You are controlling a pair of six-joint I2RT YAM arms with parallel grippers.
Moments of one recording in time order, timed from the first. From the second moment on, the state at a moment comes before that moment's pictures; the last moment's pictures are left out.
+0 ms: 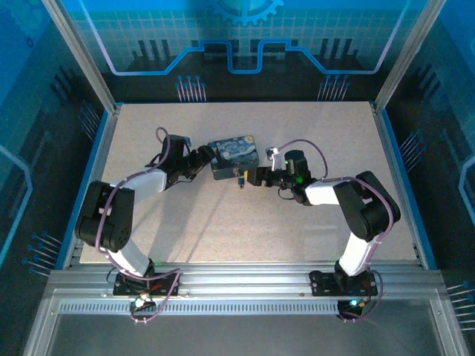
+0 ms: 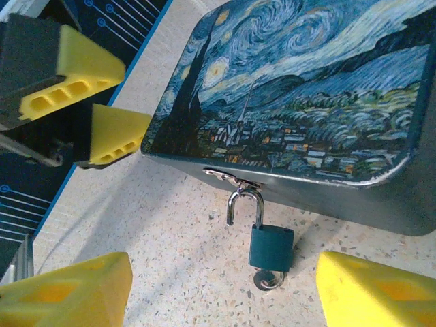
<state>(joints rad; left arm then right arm) -0.19 1.66 0.90 0.06 0.37 -0.93 0.43 1.78 0.75 0.56 -0.57 0.52</state>
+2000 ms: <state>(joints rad) -0.19 1.73 0.78 0.26 0.42 -0.98 0.39 2.02 0.87 0.70 -0.71 0.65</state>
